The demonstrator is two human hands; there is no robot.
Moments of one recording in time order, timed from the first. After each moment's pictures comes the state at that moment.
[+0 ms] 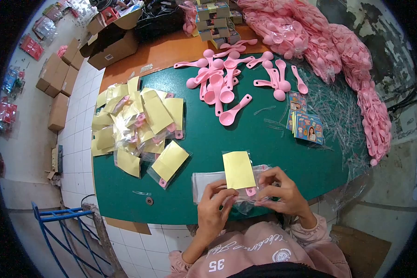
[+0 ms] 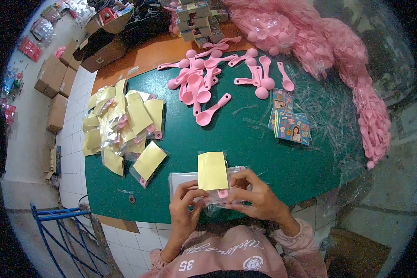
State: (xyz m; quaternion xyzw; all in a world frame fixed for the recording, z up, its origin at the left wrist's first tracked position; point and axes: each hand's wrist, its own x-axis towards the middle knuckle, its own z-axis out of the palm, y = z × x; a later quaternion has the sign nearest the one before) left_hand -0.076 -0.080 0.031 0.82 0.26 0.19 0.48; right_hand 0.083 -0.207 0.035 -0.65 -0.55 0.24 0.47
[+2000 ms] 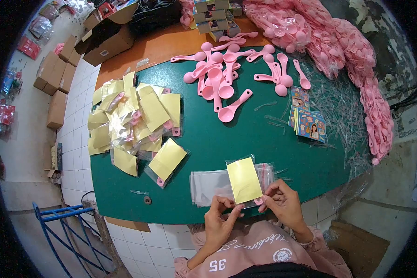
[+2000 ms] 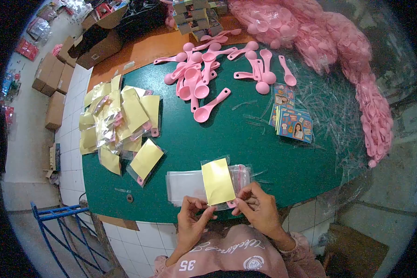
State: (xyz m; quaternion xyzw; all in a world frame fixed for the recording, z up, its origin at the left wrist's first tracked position) left_hand -0.089 -0.115 0.016 0.54 0.38 0.17 0.73; right_hand 0.048 -0.223 0.034 -0.67 -0.15 0.44 0.58
